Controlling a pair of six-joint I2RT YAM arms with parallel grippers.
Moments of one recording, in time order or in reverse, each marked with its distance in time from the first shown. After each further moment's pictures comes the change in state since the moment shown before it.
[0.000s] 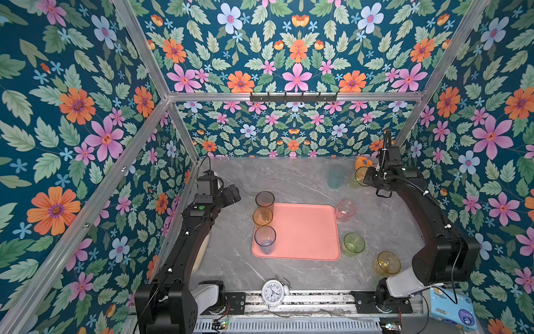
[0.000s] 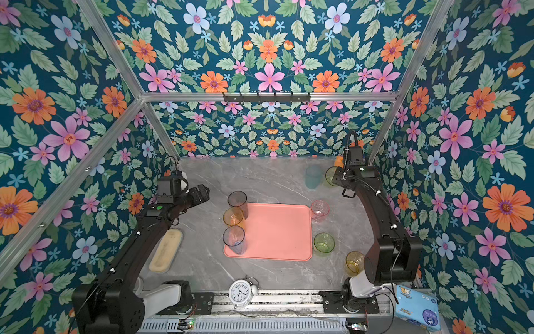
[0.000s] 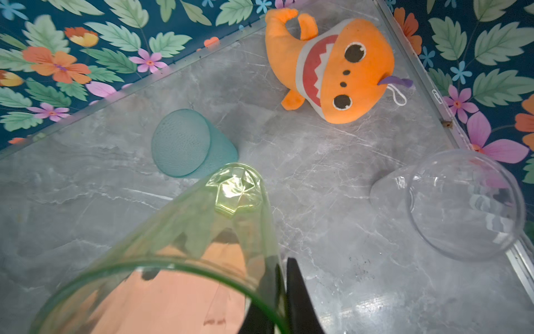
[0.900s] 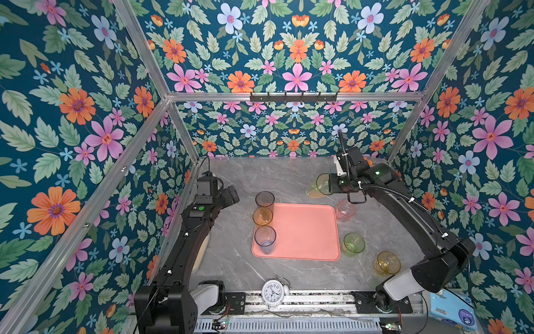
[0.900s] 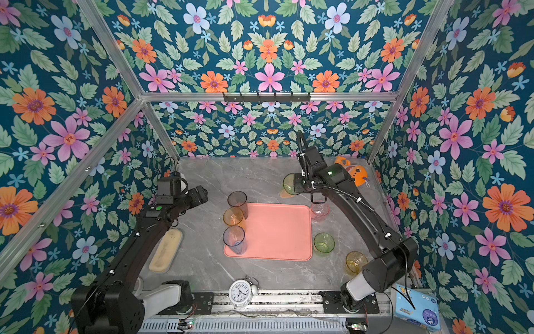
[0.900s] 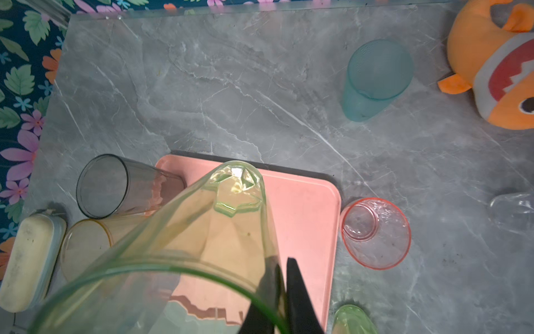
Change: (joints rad) left arm 0.000 -0.012 0.004 -0.043 -0.056 0.000; right arm 0.471 0.024 0.164 -0.189 -0.009 0.002
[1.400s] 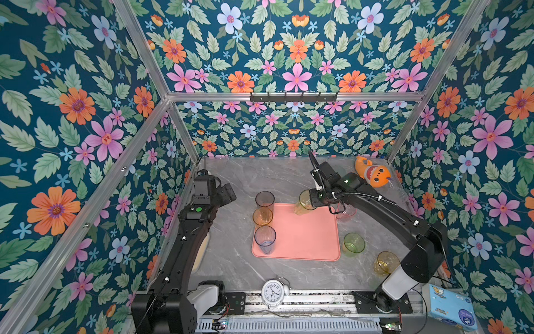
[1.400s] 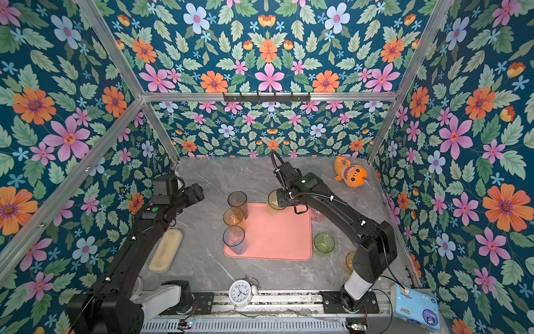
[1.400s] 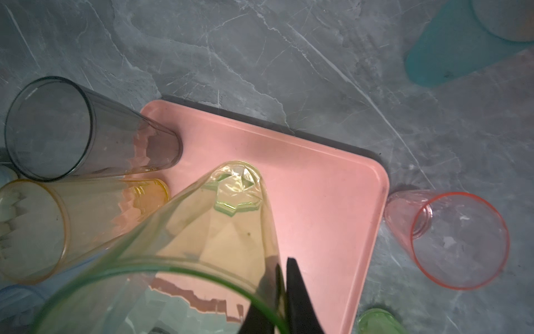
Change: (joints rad) left arm 0.001 -0.034 0.024 -0.013 -0.065 -0.004; right arm 0.165 0.140 -0.084 0.081 0.027 0.029
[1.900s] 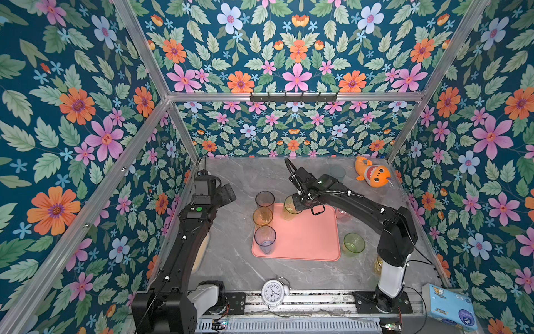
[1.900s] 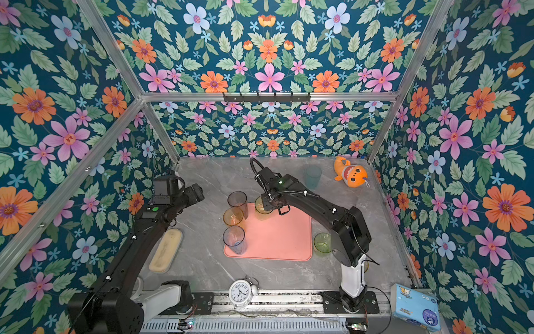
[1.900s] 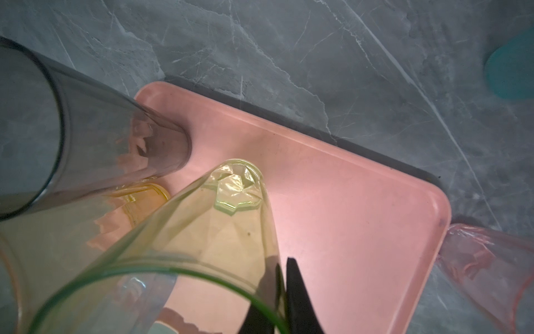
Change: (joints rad) left arm 0.000 0.005 0.000 -0.003 -0.011 0.001; right arm 0.072 0.208 0.110 0.022 0.026 0.003
